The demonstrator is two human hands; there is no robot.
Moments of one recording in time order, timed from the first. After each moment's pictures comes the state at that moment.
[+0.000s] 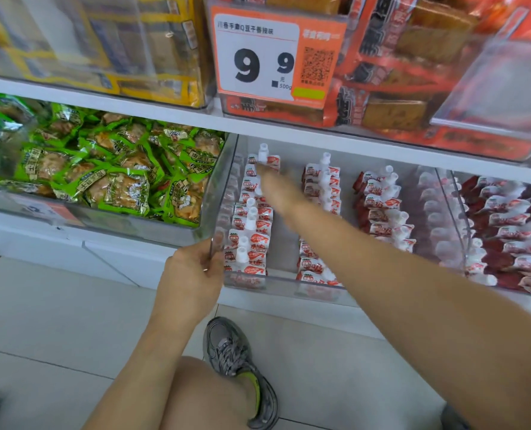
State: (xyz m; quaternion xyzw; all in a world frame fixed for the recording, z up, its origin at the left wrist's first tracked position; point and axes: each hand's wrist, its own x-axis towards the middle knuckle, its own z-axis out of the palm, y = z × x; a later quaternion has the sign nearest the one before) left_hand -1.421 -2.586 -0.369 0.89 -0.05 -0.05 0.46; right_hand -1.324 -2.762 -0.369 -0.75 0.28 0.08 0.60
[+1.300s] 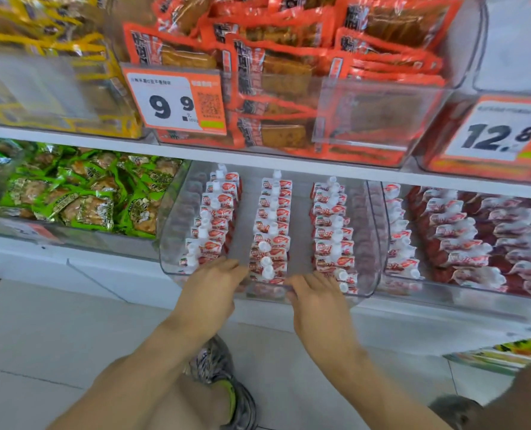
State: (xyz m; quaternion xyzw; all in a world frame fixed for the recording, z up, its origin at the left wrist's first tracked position) left_hand -1.448 -2.658 -0.391 0.92 -0.38 0.03 0.10; right_hand -1.553 -2.834 -0.407 -0.98 0.06 -0.16 0.11
